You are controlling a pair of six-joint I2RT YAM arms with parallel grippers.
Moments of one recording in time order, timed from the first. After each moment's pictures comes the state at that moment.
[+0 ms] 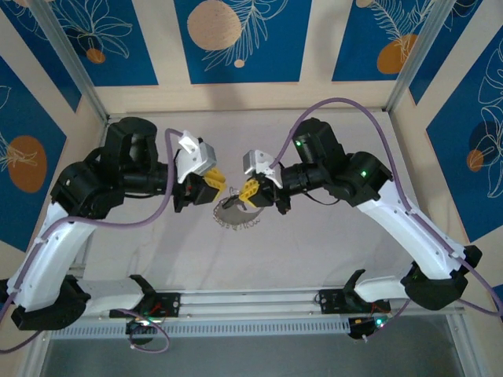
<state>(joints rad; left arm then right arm) -0.75 1.21 1.82 -1.18 0.56 0.29 0.84 1.30 1.66 -0.99 -0.65 -0.42</state>
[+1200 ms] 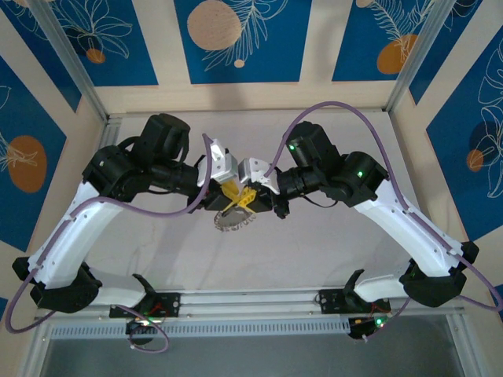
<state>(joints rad) -0.78 1.33 1.86 -1.28 0.63 0.42 0.88 1.31 1.69 -1.05 -0.62 -0.48</state>
